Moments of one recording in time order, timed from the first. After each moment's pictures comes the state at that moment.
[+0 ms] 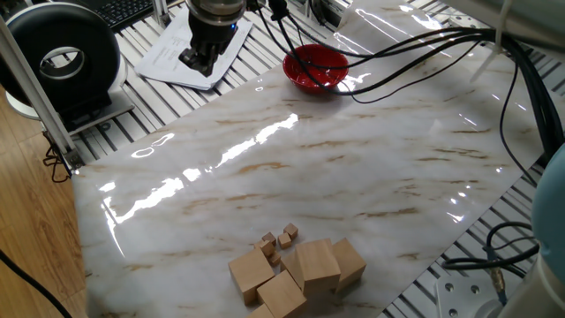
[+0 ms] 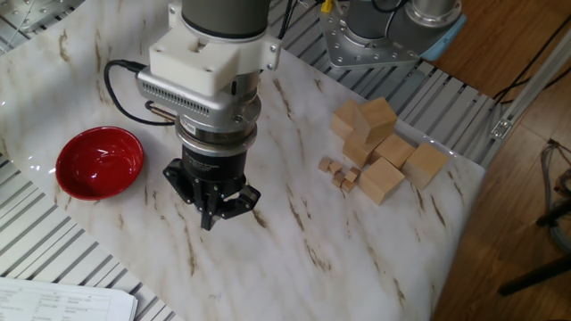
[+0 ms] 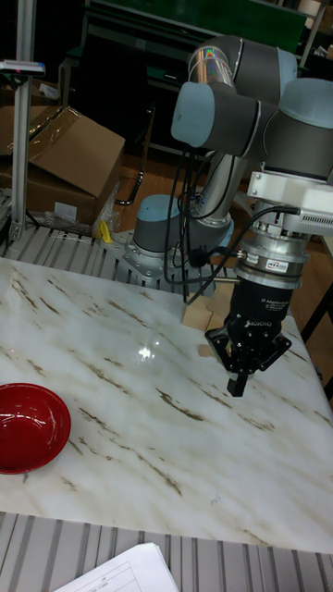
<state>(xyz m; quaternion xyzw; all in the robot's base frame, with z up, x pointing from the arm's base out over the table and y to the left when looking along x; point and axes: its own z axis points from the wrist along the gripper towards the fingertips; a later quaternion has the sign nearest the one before) 0.665 0.116 0.194 -0.14 0.98 0.00 0.16</state>
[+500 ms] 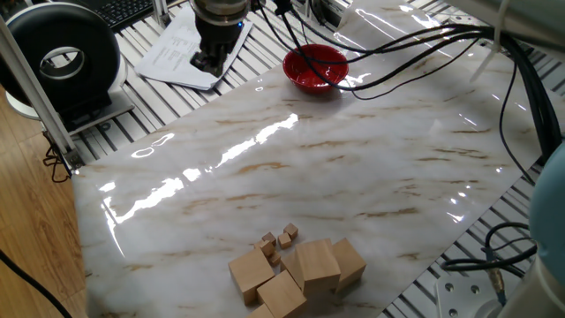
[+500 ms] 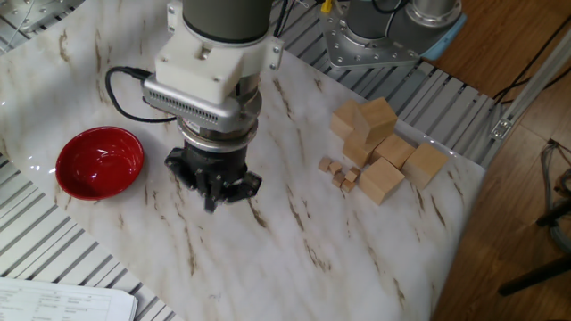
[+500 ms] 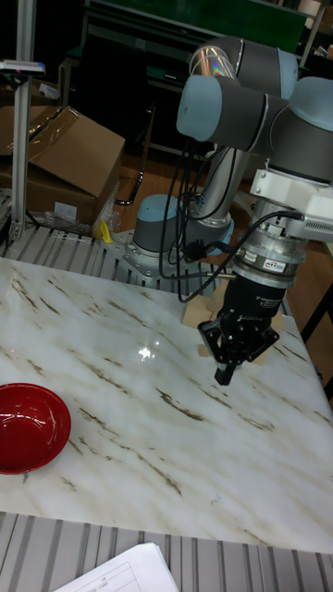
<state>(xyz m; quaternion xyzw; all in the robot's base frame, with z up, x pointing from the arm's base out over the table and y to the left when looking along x) 0.631 0.100 0.186 -0.17 0.98 -0.03 0.09</state>
